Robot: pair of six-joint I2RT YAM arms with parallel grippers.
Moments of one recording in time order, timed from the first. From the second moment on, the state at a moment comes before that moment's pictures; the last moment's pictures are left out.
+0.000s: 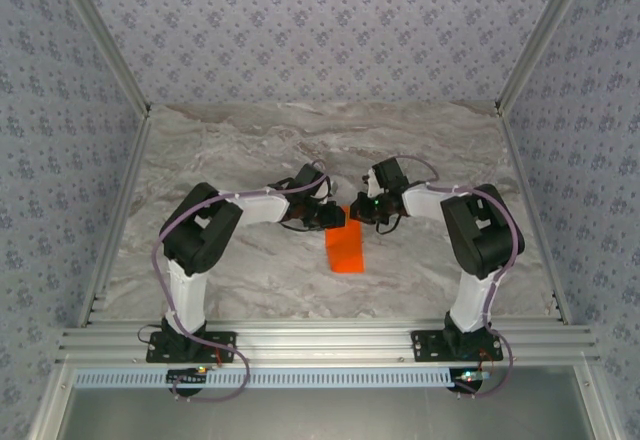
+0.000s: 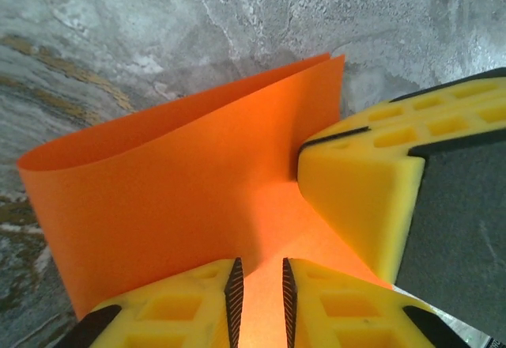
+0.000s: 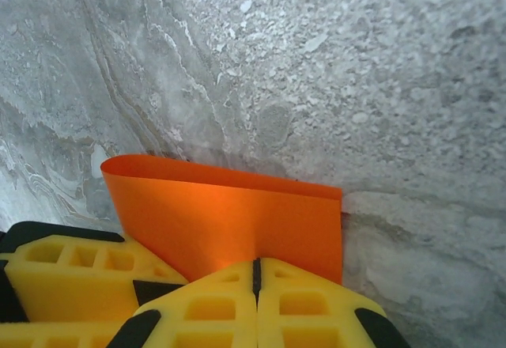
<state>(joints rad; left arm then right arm) -0.72 1.99 1.18 -0.16 0.44 -0.69 0.41 1.85 0.98 -0.19 -0.46 0.55</state>
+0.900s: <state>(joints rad) -0.78 1.85 1.00 -0.01 0.51 -0.75 0.42 1.85 0.98 -0.20 -0.45 0.54</state>
